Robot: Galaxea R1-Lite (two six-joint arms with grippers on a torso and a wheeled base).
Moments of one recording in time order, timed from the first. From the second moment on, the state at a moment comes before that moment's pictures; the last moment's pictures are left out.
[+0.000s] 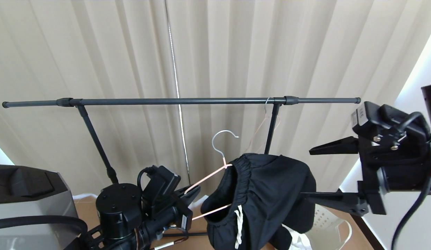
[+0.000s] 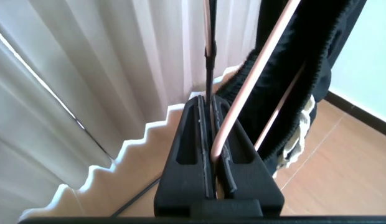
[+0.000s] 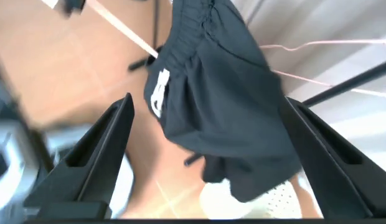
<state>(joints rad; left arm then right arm) -0.65 2.02 -0.25 -1.57 -0.01 0.07 0.43 1.38 -1.00 0.29 0.41 -0.49</state>
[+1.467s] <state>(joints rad) -0.69 1.96 -0.18 -1.57 -0.08 0.12 0.45 1.84 -1.40 0.63 0.66 -0.76</state>
